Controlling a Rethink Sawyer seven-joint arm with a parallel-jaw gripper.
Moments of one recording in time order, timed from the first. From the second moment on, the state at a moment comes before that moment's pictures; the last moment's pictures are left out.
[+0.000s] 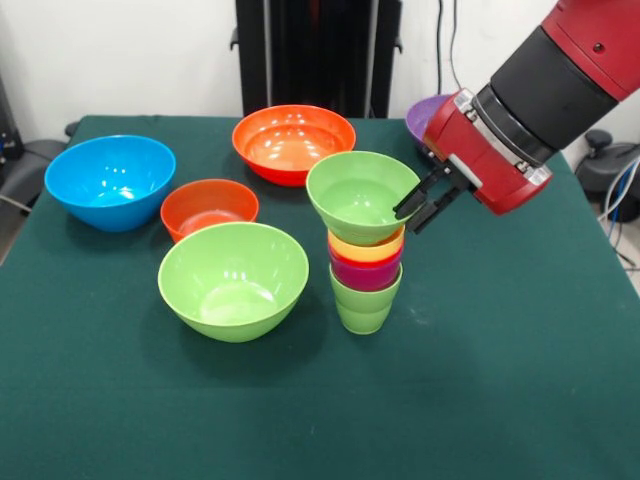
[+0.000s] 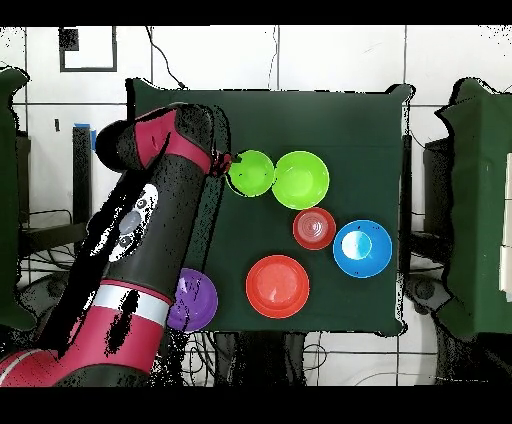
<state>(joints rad) 0.31 -0.18 -0.61 0.91 -0.02 0.98 2.51</state>
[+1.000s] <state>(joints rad) 0.31 -0.19 -0.61 0.91 -0.02 0.98 2.51</state>
